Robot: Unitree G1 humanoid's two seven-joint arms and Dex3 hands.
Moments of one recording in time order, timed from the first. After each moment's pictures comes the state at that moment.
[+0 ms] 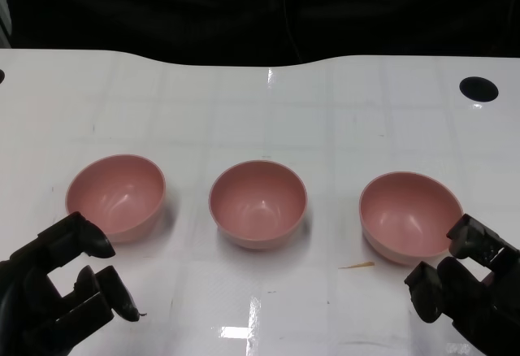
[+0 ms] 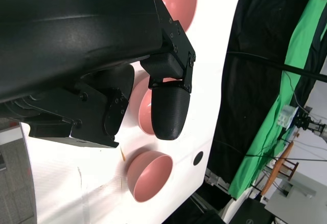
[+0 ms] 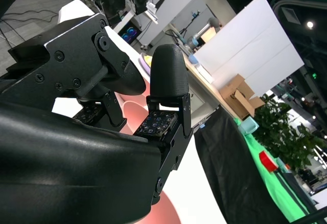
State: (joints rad) left arm 0.30 0.16 0.29 -0.68 -0.78 0.76 0.04; right arm 0.23 -0.08 -0.20 -0.30 0.85 0.53 0.38
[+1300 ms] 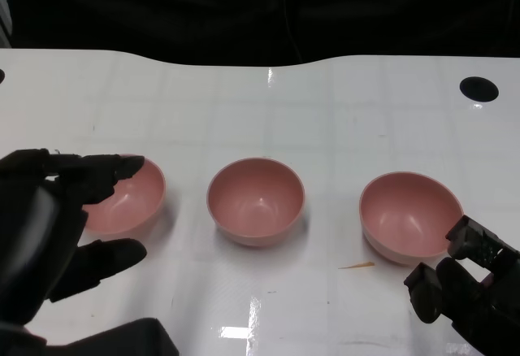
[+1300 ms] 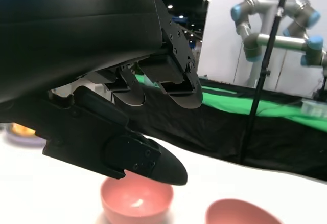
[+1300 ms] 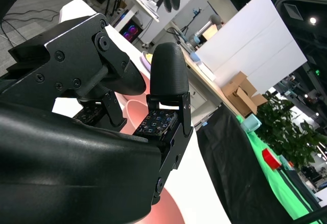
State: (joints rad) left arm 0.22 0.33 0.02 -0.74 0.93 0.15 -0.18; right arm 0.23 -0.08 -0.20 -0.31 0.85 0.54 0.37
